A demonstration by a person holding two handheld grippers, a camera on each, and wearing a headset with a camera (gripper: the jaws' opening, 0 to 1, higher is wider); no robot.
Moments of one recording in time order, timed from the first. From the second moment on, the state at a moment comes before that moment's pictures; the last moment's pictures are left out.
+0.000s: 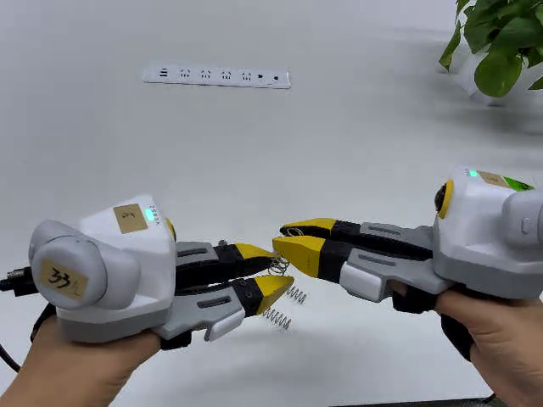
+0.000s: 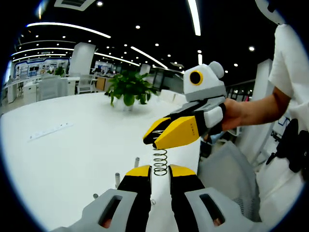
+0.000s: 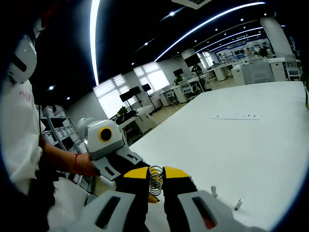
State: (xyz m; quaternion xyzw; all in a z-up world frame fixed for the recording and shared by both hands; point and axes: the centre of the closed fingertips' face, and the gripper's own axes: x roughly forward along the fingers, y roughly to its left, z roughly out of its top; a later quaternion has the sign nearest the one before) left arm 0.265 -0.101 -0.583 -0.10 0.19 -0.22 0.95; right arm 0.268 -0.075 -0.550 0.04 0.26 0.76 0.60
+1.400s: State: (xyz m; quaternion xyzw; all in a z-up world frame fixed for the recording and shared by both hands) left arm 0.260 -0.105 -0.586 -0.08 0.20 -0.24 0.95; right arm 0.256 -0.088 -0.541 -0.14 0.21 0.84 0.48
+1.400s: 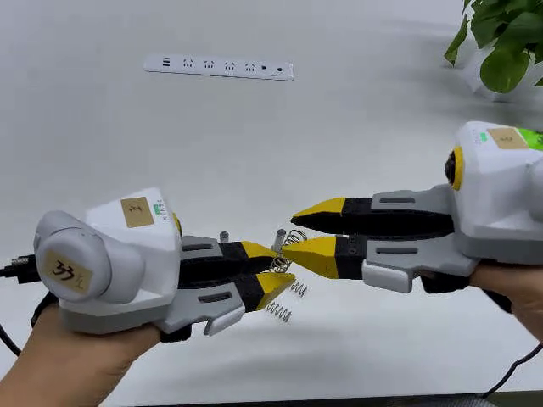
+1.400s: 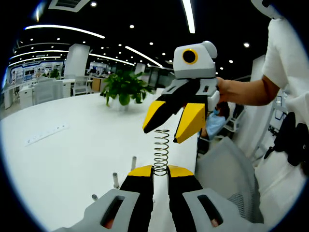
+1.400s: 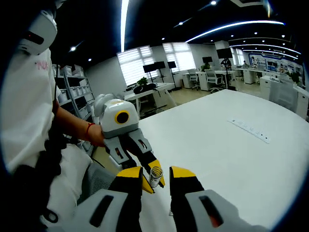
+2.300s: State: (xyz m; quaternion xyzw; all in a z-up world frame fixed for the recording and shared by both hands) left arm 0.252 -0.109 -0.584 -0.05 0.19 -0.26 0.94; right arm 0.235 -0.095 -0.559 -0.43 0.14 0.87 0.23
